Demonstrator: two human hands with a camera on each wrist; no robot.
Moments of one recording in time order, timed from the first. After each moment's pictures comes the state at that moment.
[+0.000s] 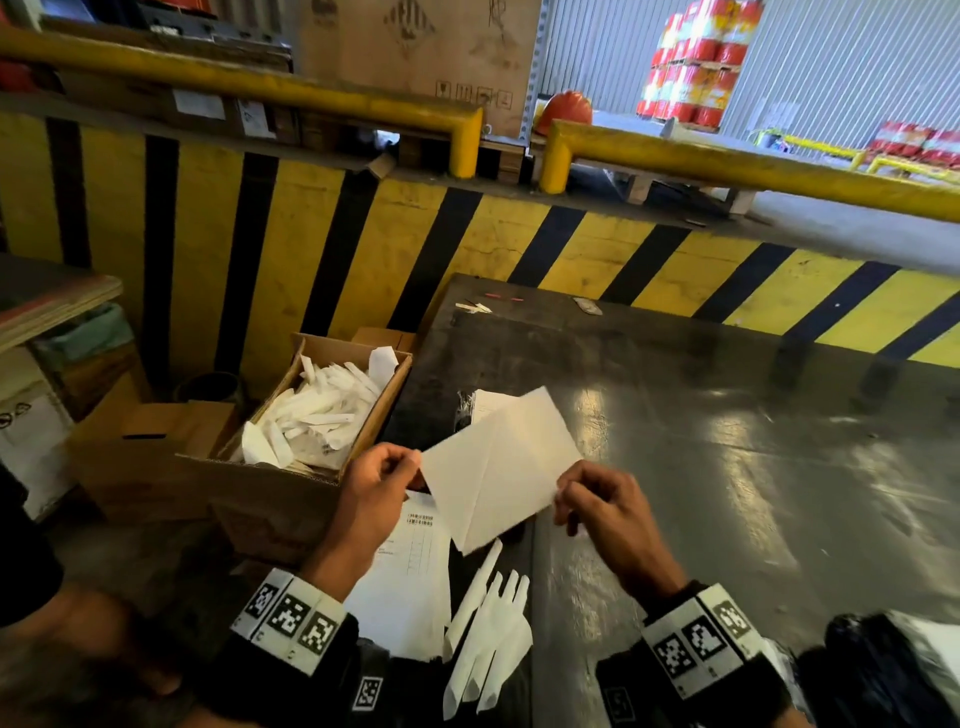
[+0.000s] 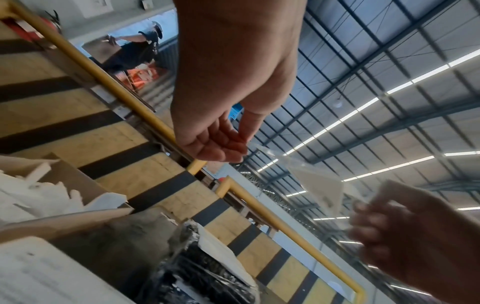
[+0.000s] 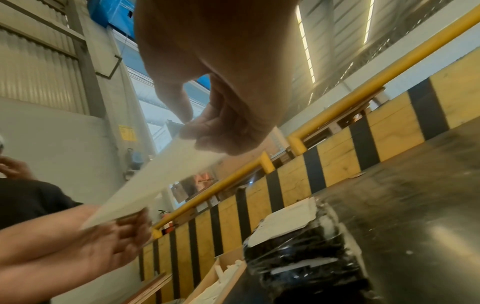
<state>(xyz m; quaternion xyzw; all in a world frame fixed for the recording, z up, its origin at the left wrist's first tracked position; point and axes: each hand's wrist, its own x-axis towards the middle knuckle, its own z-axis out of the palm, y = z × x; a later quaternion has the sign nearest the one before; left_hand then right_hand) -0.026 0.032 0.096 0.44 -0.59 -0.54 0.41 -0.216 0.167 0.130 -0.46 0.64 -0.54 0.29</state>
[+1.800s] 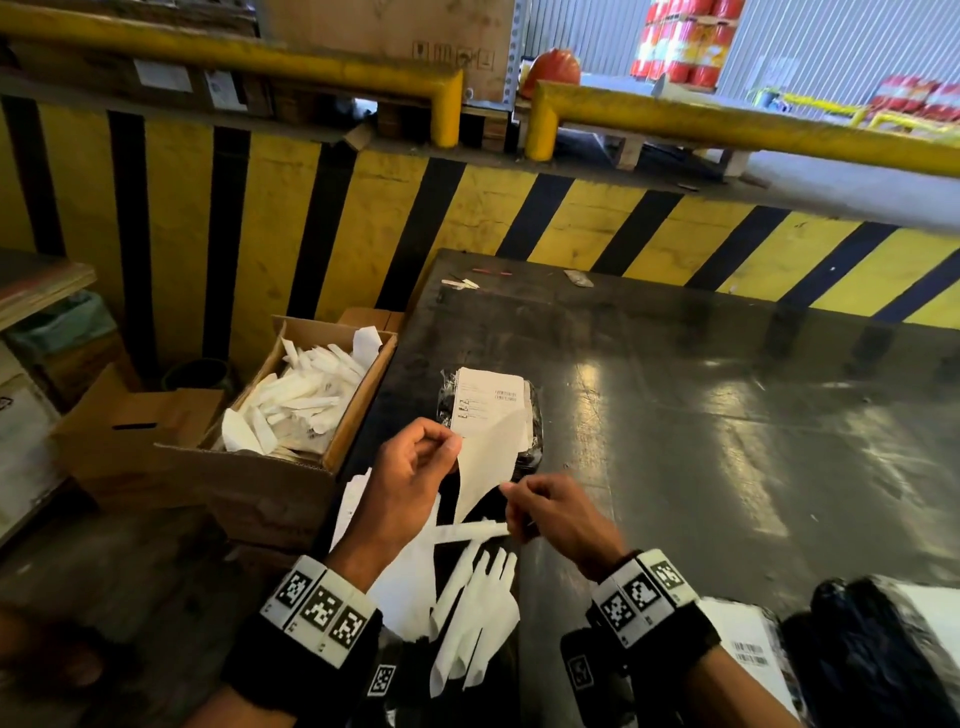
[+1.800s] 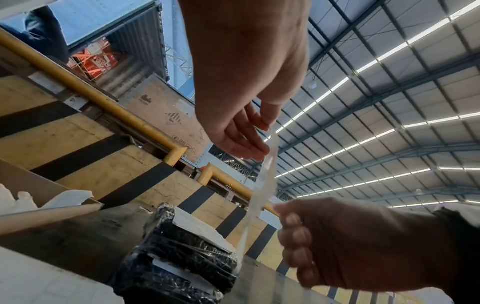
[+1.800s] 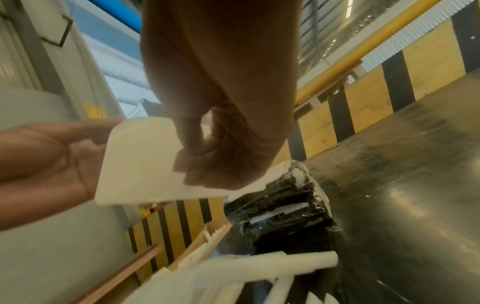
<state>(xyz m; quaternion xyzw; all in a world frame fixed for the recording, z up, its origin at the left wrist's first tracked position) -0.060 0.058 0.098 0.30 -0.67 -0.53 0.42 -0.218 0.149 0.091 -0.43 0.67 -0.43 0.42</state>
